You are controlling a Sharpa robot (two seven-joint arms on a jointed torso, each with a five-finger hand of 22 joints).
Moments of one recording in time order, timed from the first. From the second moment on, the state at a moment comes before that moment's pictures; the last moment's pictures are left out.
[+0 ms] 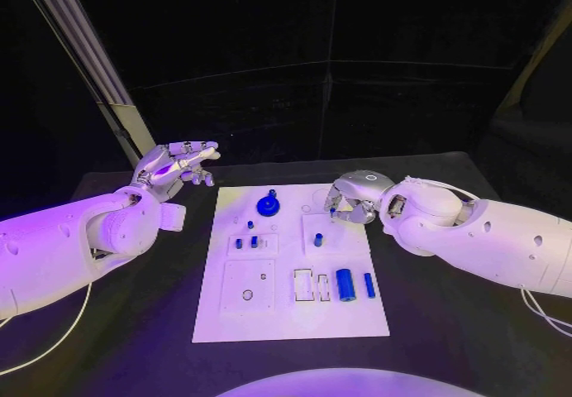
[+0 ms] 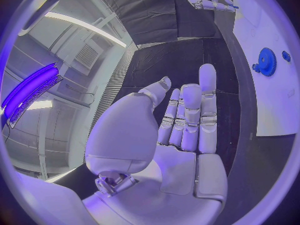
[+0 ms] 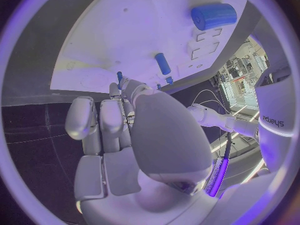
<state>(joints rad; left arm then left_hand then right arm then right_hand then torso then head) 1.26 -0.82 -0.17 1.33 0.11 -0.12 0.54 1.32 -0.09 0.38 0.02 0.05 0.96 0.19 0.19 0.07 0.95 0.11 0.46 0.08 1.21 0.02 1.13 0.49 0.17 1.25 0.13 0.56 0.74 1.03 -0.88 0.12 1.57 -1.76 -0.20 -0.13 1.57 -0.13 0.41 0.15 0.15 1.14 0.14 0.07 0.07 1.22 0.08 0.07 0.06 1.47 -0.01 1.20 1.04 0.11 1.31 0.10 1.33 1.19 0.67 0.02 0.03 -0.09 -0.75</state>
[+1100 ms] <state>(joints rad) 1.26 -0.80 -0.17 1.35 0.11 -0.13 0.54 1.32 -0.09 0.38 0.02 0.05 0.96 0.19 0.19 0.07 0.94 0.12 0.47 0.08 1.21 0.03 1.13 0.49 0.17 1.25 0.13 0.56 0.74 0.93 -0.68 0.12 1.59 -1.64 -0.37 0.01 1.55 -0.13 0.45 0.12 0.13 1.14 0.14 0.07 0.07 1.22 0.08 0.07 0.06 1.47 -0.01 1.21 1.04 0.11 1.32 0.10 1.34 1.20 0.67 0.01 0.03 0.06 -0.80</state>
